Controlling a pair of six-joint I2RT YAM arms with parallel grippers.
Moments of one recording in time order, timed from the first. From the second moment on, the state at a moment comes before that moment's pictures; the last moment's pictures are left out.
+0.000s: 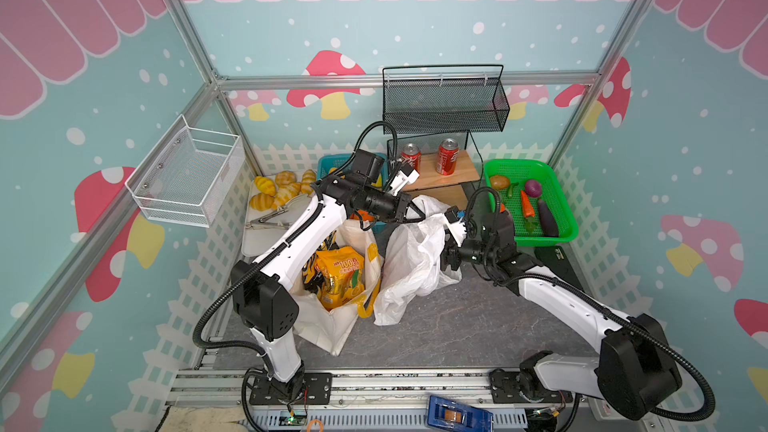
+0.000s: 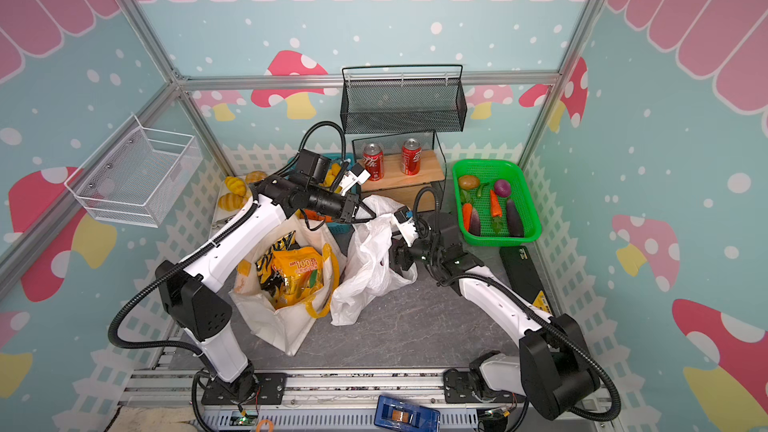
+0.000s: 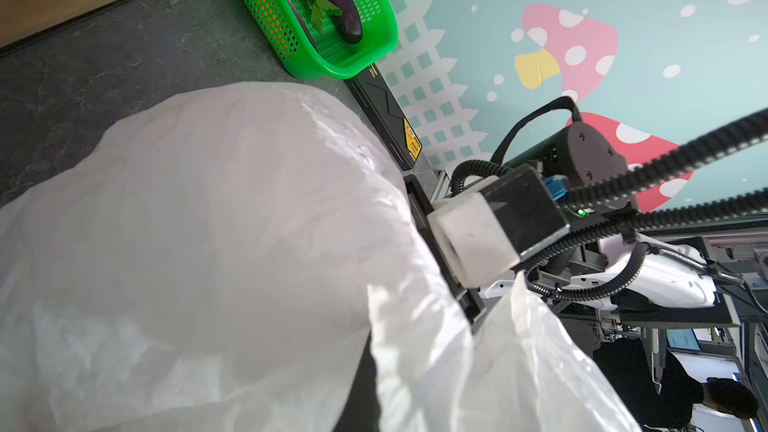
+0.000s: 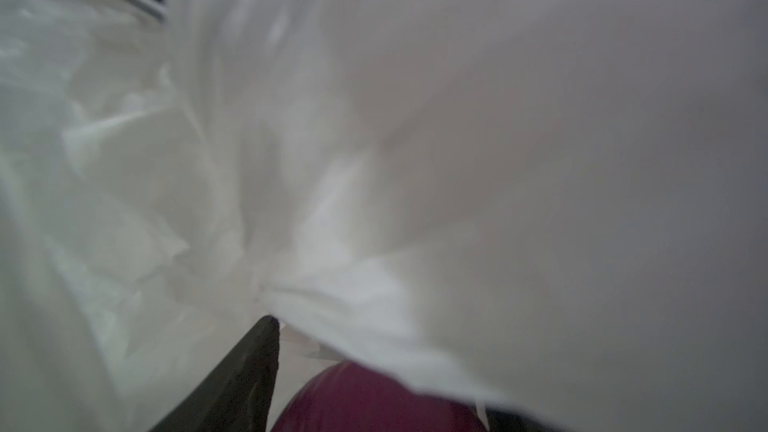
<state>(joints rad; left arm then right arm) -0.49 1.79 1.83 -0.87 0.90 -0.31 0.45 1.29 0.78 0.11 -0.66 0.03</state>
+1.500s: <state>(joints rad) -0.48 1.80 1.83 -0.84 0.87 -0.32 0.62 1.22 0.64 0.21 -0.44 0.02</state>
